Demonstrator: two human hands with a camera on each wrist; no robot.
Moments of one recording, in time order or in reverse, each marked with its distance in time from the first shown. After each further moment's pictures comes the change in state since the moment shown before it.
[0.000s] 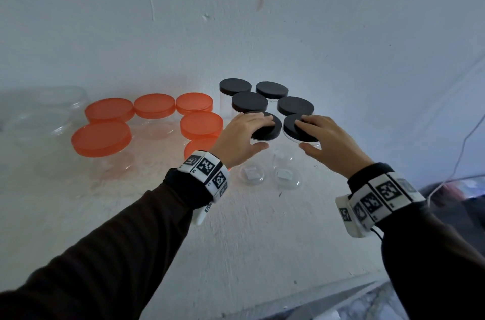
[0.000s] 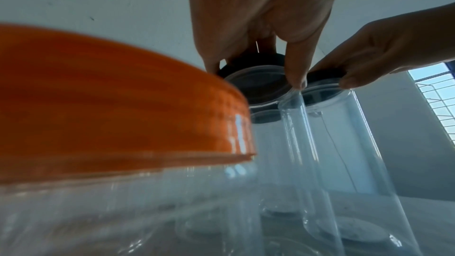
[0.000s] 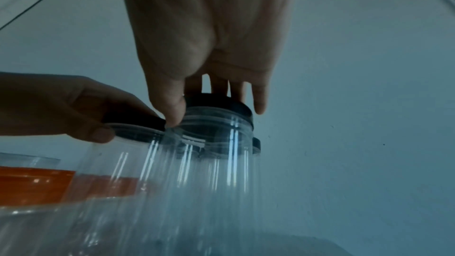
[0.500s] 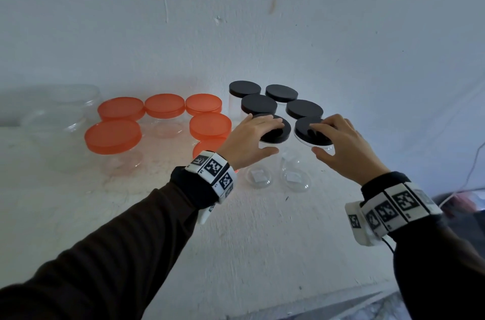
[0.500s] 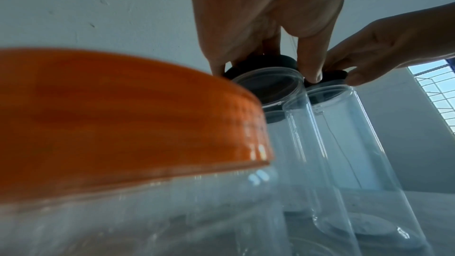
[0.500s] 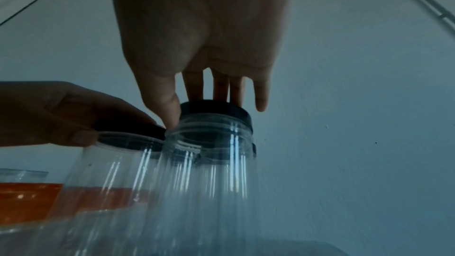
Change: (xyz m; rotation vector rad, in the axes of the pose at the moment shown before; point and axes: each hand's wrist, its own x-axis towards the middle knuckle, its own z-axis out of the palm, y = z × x) left_hand -0.002 0.000 -0.006 -0.014 -0.067 0.001; right_hand -0.002 0.009 0.002 0.025 0.096 -0.010
